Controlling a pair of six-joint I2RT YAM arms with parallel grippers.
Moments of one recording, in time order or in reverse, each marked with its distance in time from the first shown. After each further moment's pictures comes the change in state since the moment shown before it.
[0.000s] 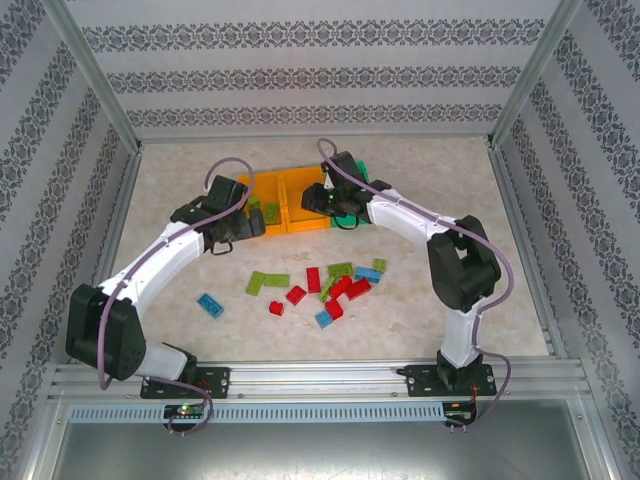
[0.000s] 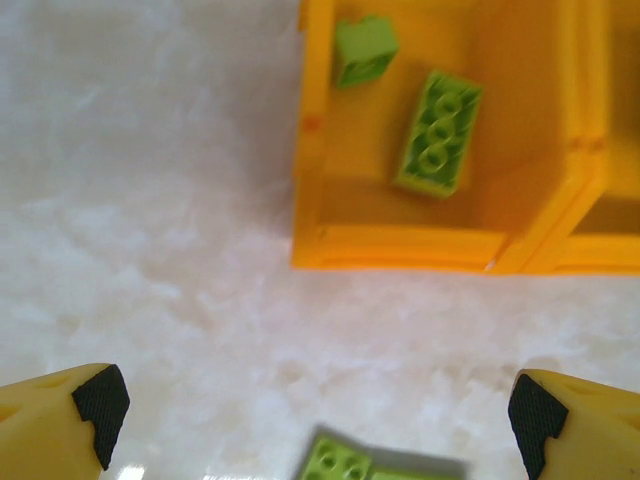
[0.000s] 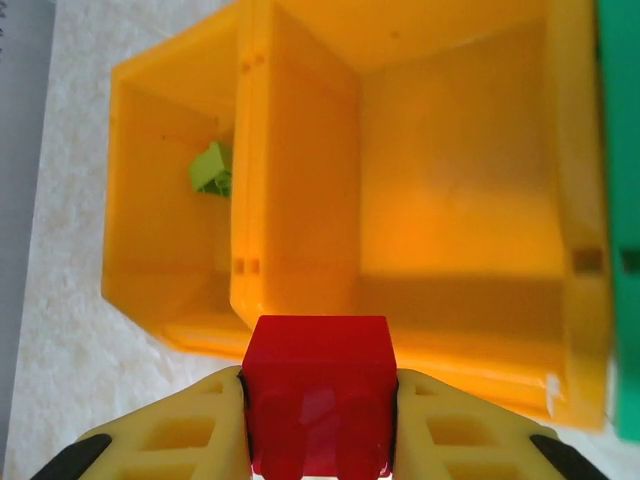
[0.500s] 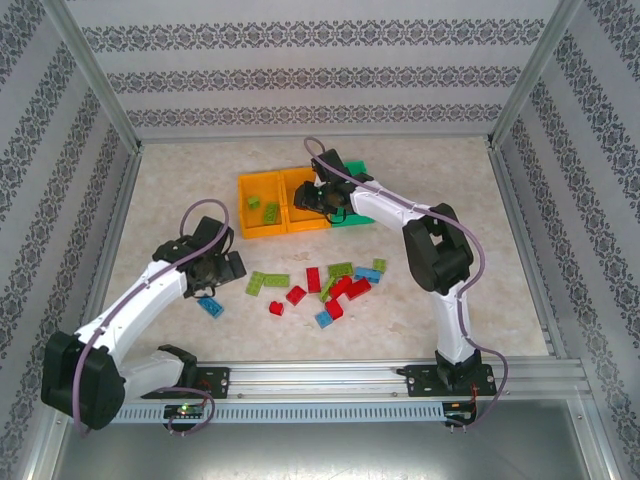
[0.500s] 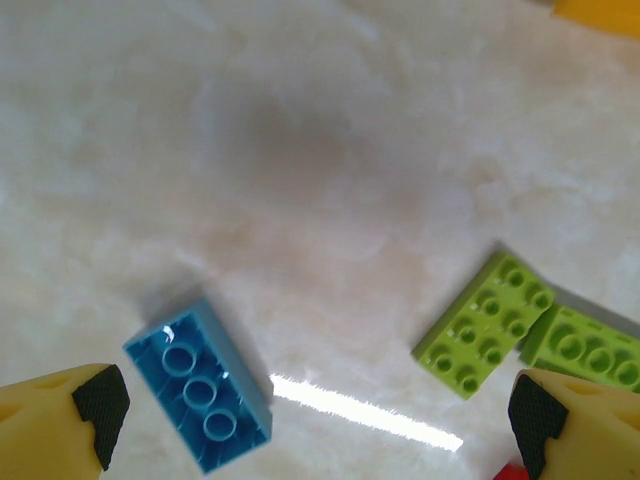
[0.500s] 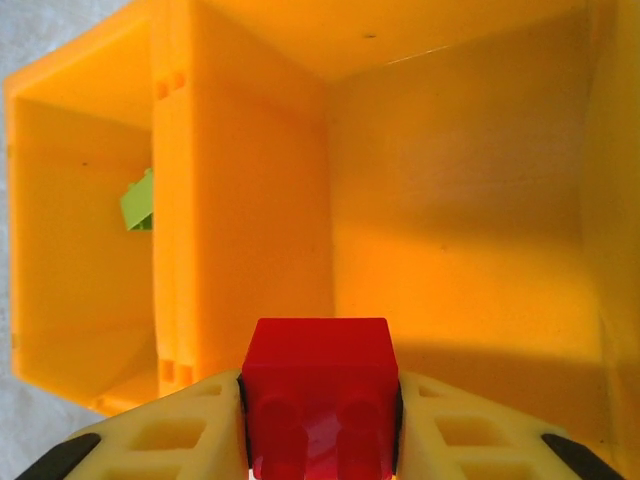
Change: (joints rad) left arm 0.000 -0.261 -0.279 -0.203 0.014 -0.232; right arm 0.000 0.193 0.178 -0.076 0.018 -0.001
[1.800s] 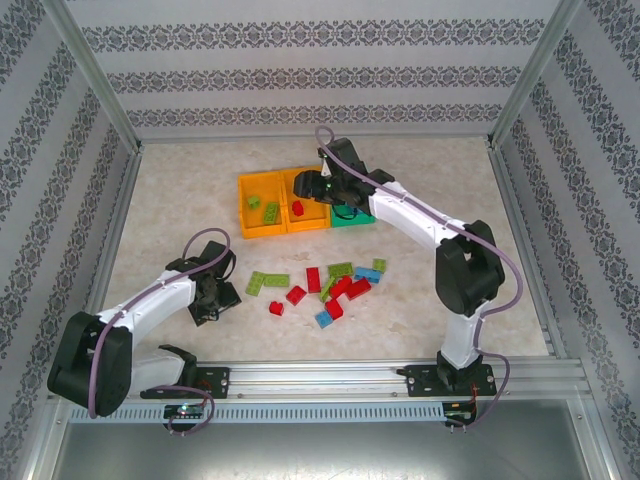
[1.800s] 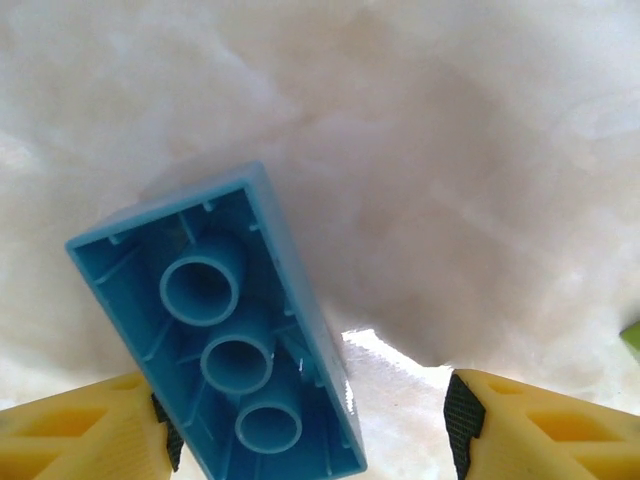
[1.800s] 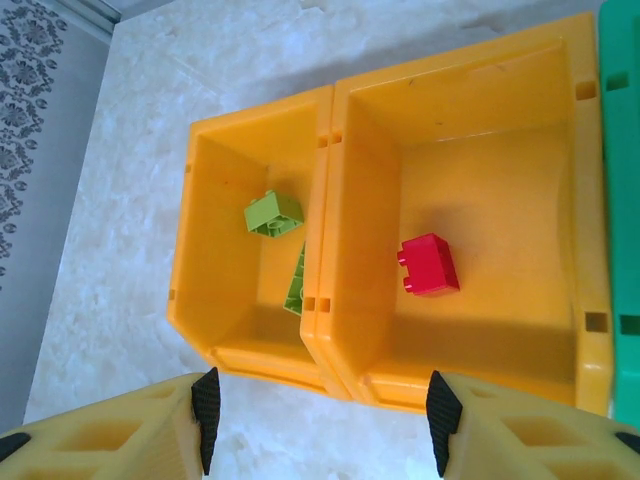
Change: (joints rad) left arm 0.021 0.087 -0.210 0.114 0.113 -0.129; right arm 0.013 -0.264 -0.113 -0.002 0.040 -0.055
